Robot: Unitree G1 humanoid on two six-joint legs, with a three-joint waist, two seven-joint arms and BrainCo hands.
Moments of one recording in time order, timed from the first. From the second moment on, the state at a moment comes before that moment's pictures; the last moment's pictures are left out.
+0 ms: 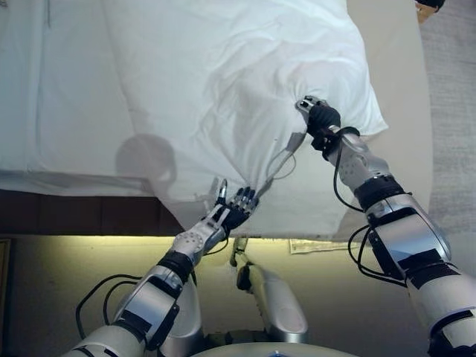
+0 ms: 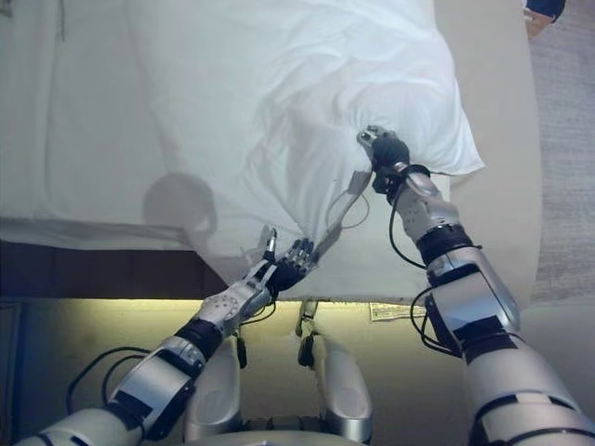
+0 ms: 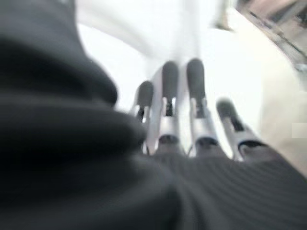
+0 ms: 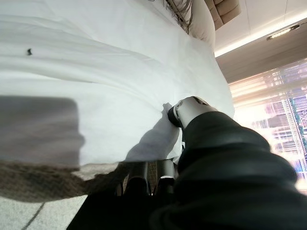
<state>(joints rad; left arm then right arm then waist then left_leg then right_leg) -0.57 0.10 -0.49 0.90 -1.87 0.32 0.01 -1.04 -0.44 0.38 0.96 1.01 0.06 0.08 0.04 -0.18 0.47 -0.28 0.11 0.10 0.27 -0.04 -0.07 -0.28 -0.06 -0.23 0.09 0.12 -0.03</state>
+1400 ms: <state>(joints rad) -0.71 -0.03 -0.41 0.82 -1.95 0.03 -0.38 -1.04 -0.39 0.42 0.81 1.03 0.07 0.07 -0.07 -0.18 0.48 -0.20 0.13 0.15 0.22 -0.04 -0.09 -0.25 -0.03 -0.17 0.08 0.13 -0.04</state>
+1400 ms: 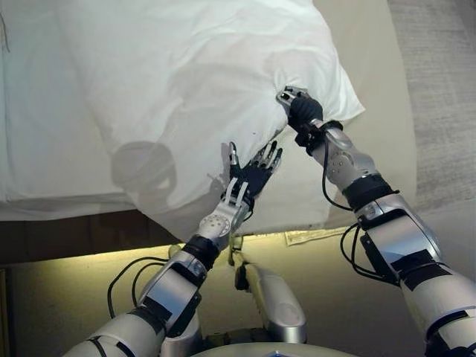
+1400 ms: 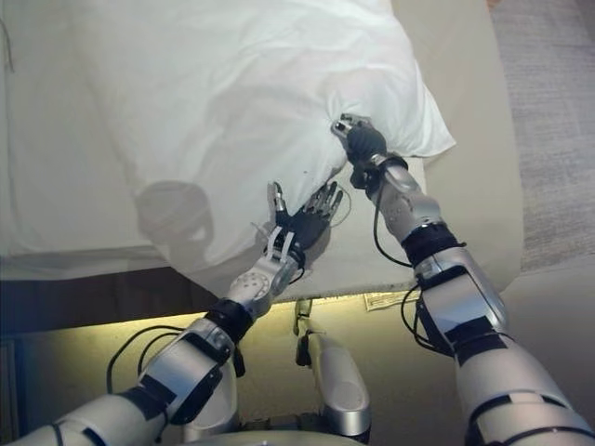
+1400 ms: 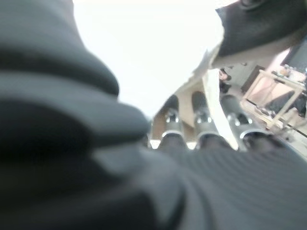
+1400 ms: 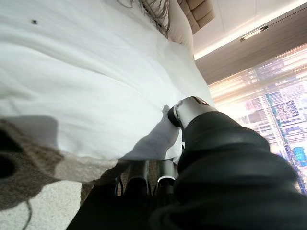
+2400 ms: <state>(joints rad) -0.77 -0.05 -0.36 0.85 -1.95 -0.17 -0.31 -1.01 -0.37 0.45 0.77 1.04 0.08 0.09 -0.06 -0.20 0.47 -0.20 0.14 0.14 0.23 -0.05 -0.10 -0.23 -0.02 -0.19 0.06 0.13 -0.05</state>
